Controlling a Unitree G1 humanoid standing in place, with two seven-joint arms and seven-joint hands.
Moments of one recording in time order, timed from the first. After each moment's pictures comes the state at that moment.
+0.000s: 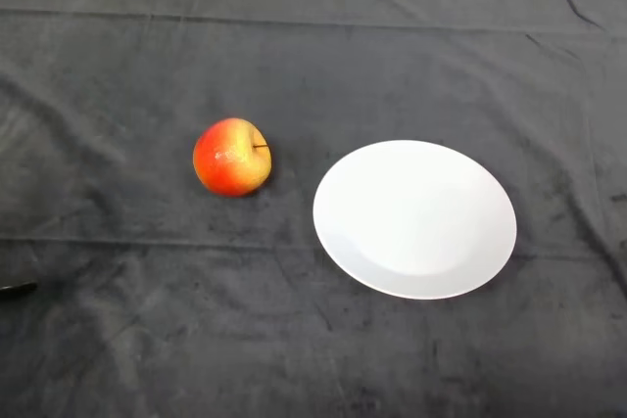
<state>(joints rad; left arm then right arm) -0.25 0.51 0.27 0.79 -0.17 -0.63 -0.13 -0.57 -0.44 -0.80 1.21 0.78 0.39 0.61</state>
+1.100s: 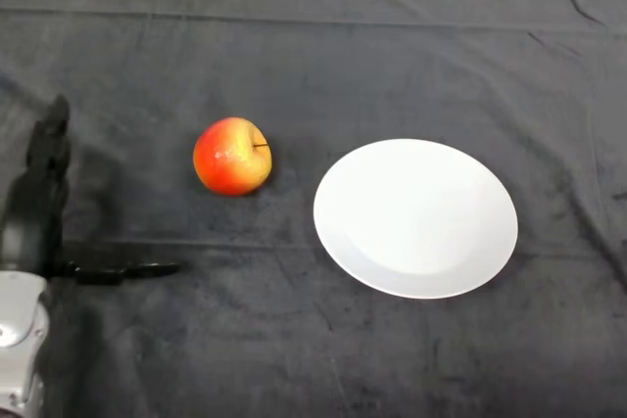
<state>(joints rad) -0.46 0.35 0.08 0.92 -0.02 -0.56 -0.04 -0.57 -0.44 -0.80 1.21 0.78 0.39 0.61</state>
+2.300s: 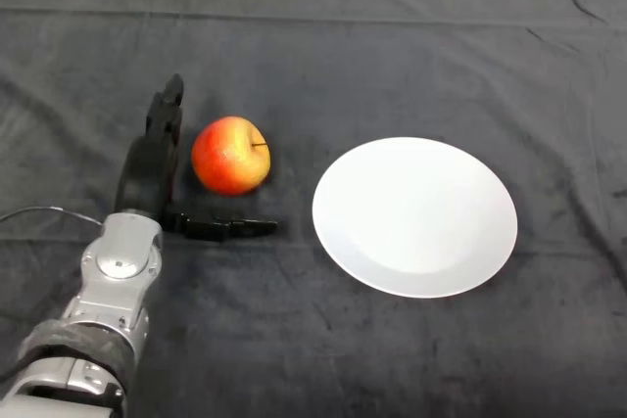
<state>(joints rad) -0.72 0.19 -0.04 1.18 0.00 -0.46 0.03 -0.57 -0.44 -0.80 1.21 0.78 0.39 0.61</state>
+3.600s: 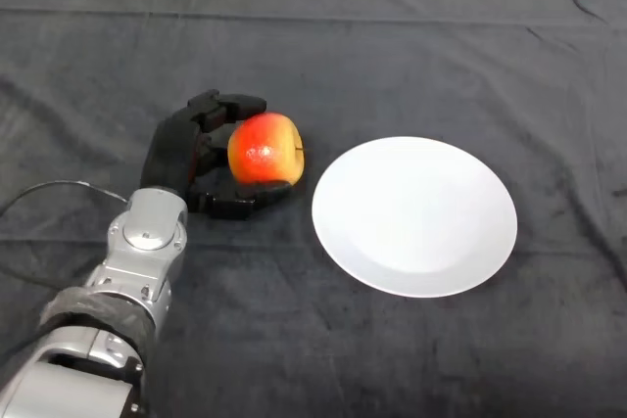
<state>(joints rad) -0.81 0.17 -0.13 1.19 -0.02 -0.38 0.07 -0.57 -0.44 -0.80 1.21 0.78 0.39 0.61</state>
